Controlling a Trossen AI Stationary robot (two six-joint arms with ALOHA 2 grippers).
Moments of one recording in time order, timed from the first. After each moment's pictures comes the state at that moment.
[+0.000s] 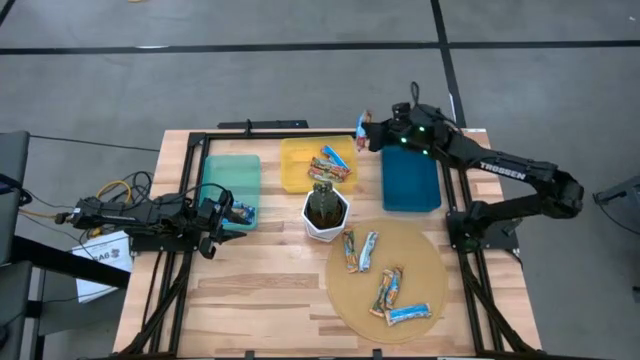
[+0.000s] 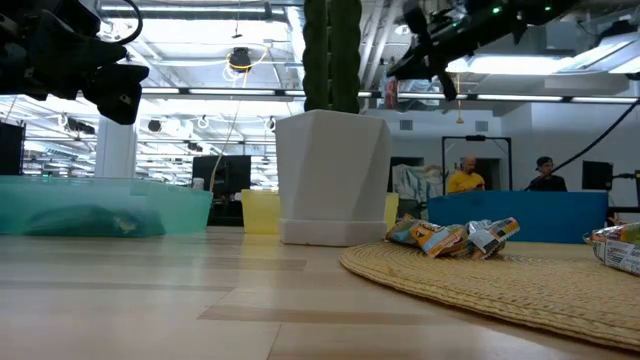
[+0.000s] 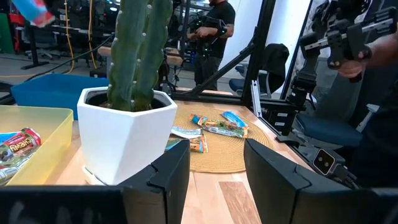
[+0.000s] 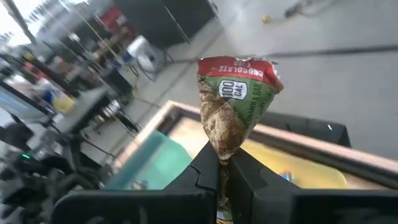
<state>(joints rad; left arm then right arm) -0.08 0.03 0.01 0.05 0.11 -0.15 -0.53 1.19 0.92 0.01 0.00 0.57</state>
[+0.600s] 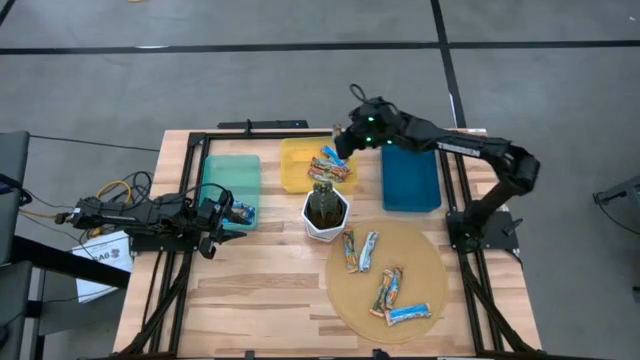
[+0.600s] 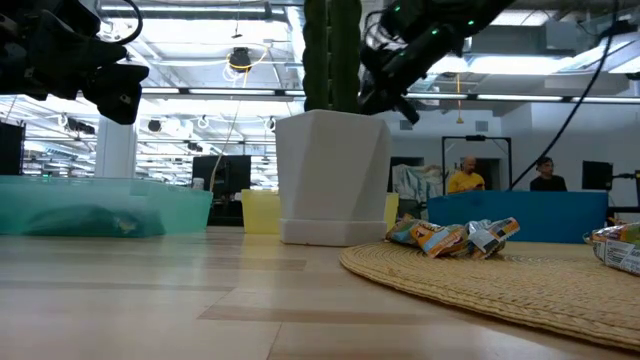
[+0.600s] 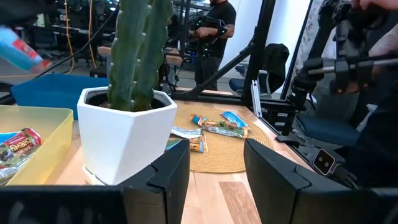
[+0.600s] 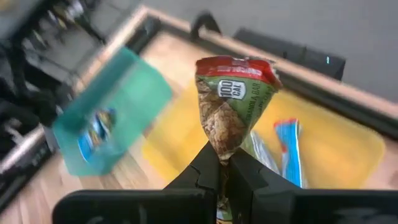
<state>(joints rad) -0.08 0.03 0.01 0.05 0.11 -0.15 -0.50 1.59 1.26 -0.31 -0.11 0.46</state>
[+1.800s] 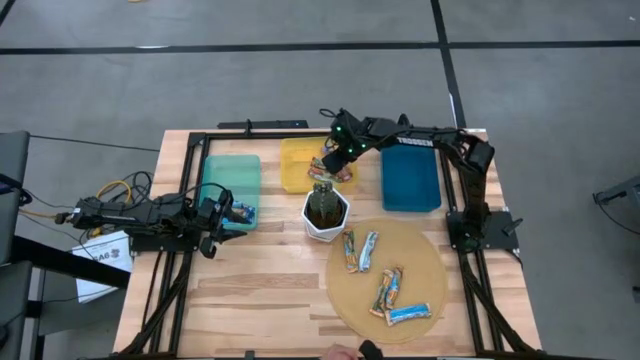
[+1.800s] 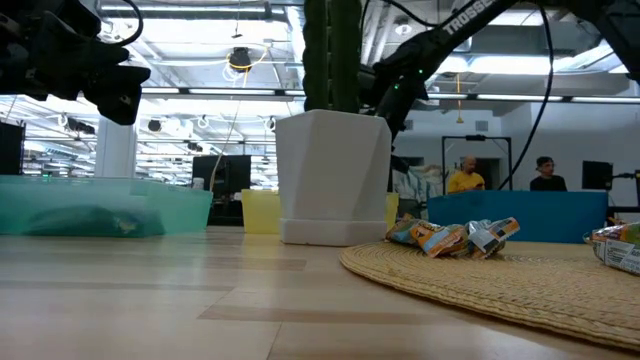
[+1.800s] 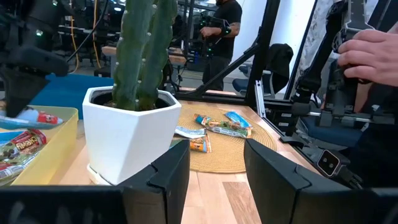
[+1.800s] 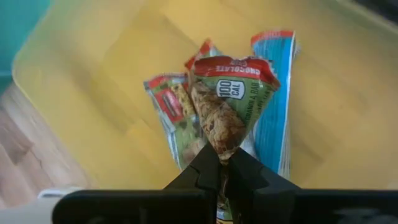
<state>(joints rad) -0.08 0.03 0.01 0.05 0.10 -0.15 -0.51 1.95 1.45 -0.57 -0.16 0.30</state>
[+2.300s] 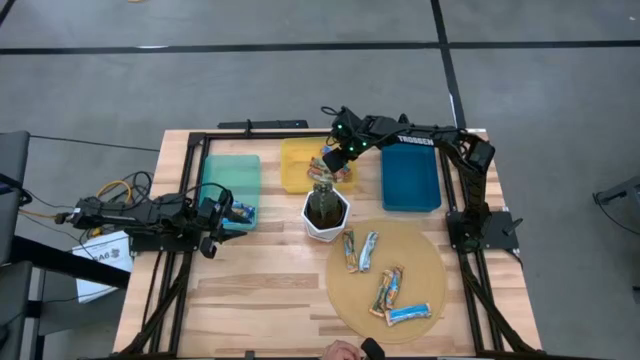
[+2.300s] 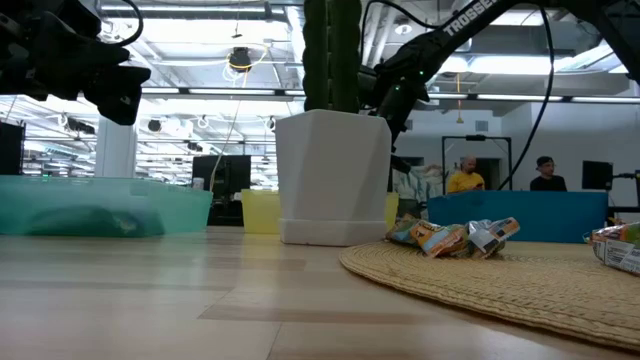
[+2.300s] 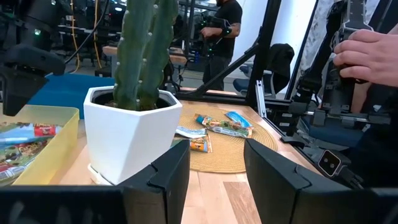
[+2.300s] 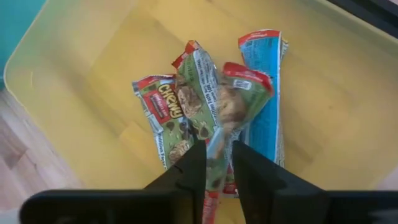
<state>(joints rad) -0.08 0.03 0.01 0.05 0.09 -0.15 -0.53 1.95 1.45 -0.57 -0.16 0.30</state>
